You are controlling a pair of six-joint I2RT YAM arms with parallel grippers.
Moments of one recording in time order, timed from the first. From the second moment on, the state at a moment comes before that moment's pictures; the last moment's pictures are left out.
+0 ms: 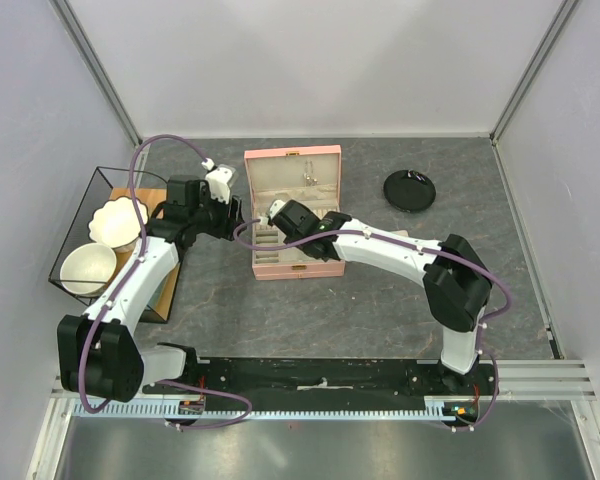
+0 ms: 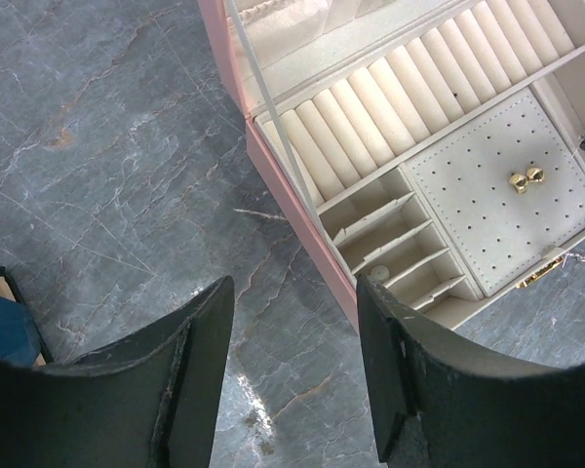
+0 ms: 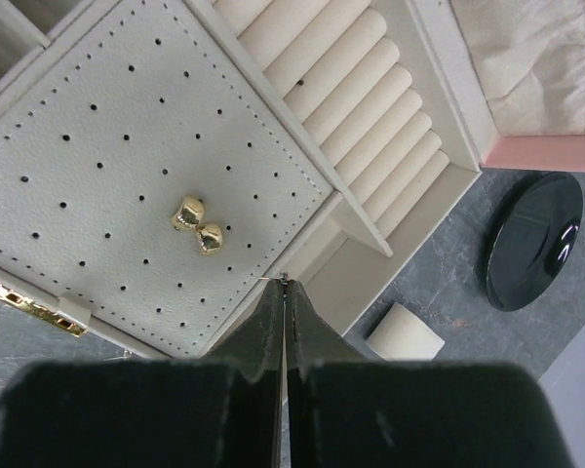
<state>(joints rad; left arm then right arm) -0.18 1.25 0.94 -0.37 0.32 0.12 0.94 1.87 1.48 -0.63 0.47 -0.20</state>
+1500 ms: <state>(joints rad) -0.15 1.25 0.96 -0.37 0.34 0.12 0.95 1.93 1.52 -0.67 0.51 -0.21</state>
